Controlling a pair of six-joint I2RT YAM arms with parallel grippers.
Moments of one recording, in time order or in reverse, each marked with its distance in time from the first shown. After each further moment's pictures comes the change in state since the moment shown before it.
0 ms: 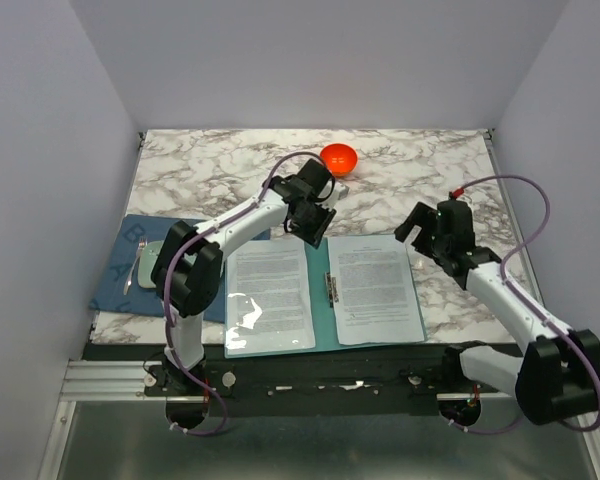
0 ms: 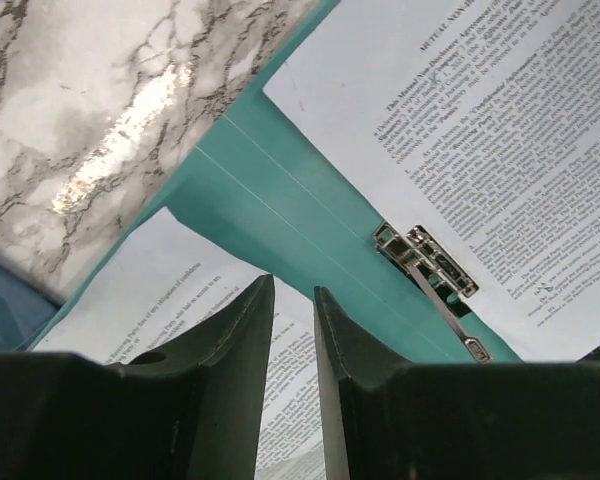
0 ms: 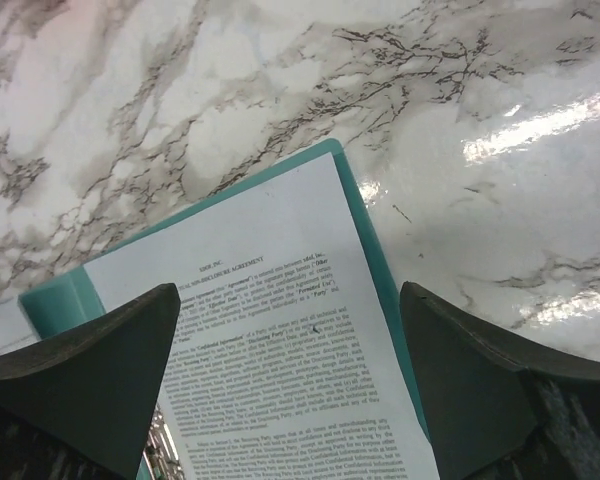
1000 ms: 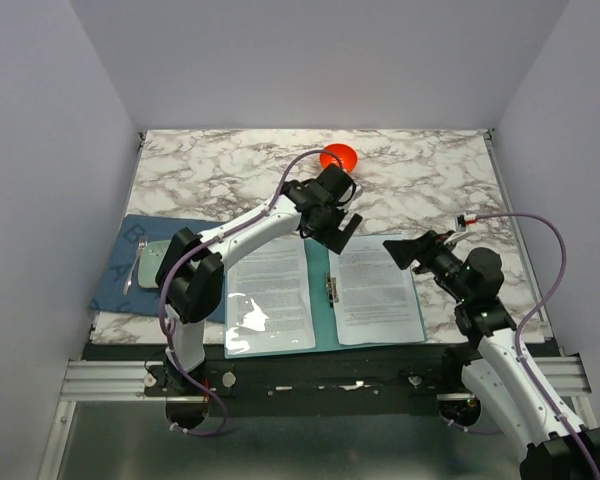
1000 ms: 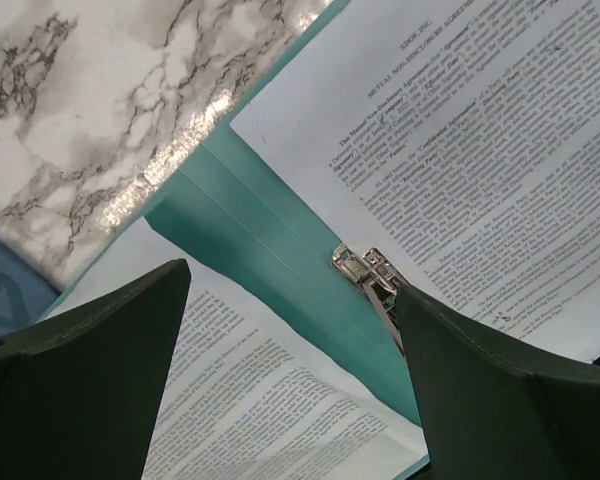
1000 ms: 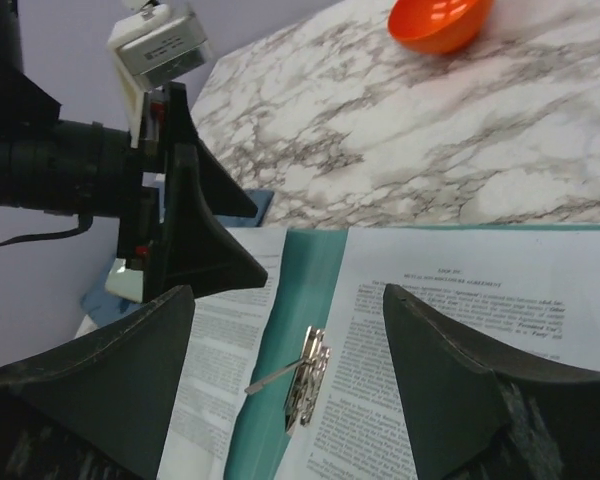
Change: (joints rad) left arm -0.130 -0.029 0.069 -0.004 -0.177 -0.098; right arm 0.000 -0.623 -0.378 0.411 -0.436 -0.003
